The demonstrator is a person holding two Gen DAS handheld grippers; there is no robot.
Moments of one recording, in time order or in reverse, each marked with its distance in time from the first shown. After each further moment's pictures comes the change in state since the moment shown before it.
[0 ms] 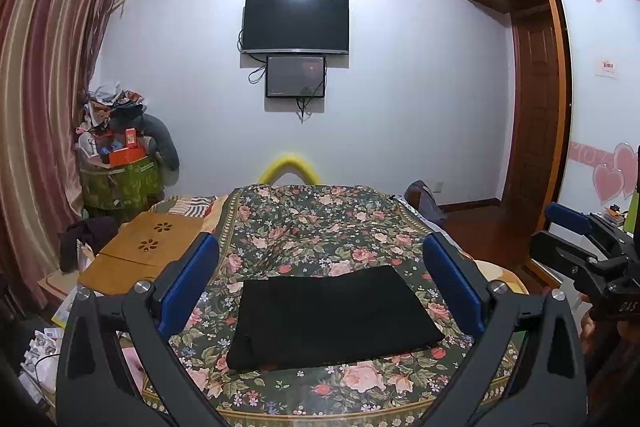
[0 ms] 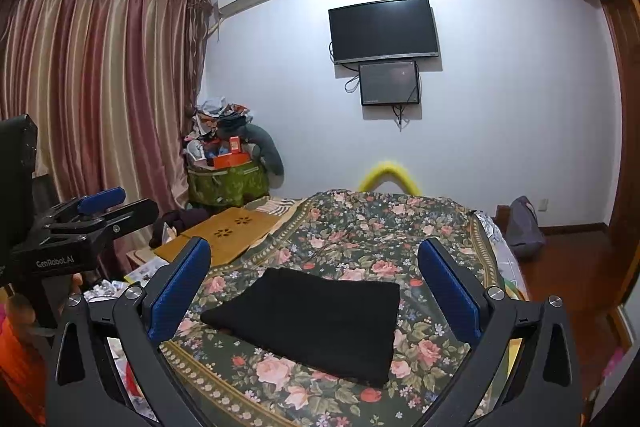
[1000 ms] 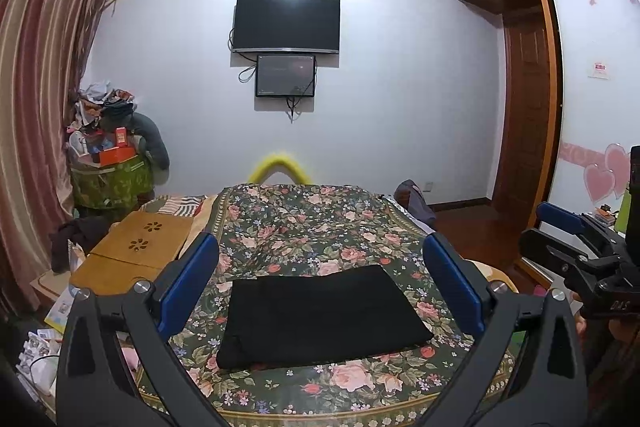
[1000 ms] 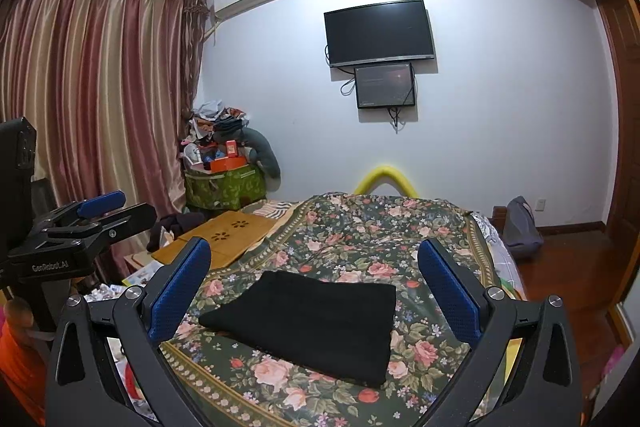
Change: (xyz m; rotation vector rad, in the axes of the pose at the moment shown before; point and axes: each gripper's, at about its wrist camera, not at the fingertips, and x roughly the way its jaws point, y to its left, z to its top) left arm -0.003 0.000 0.001 -0.001 0.006 -0.049; right arm -0.003 0.001 0.000 0.006 -0.006 -0.013
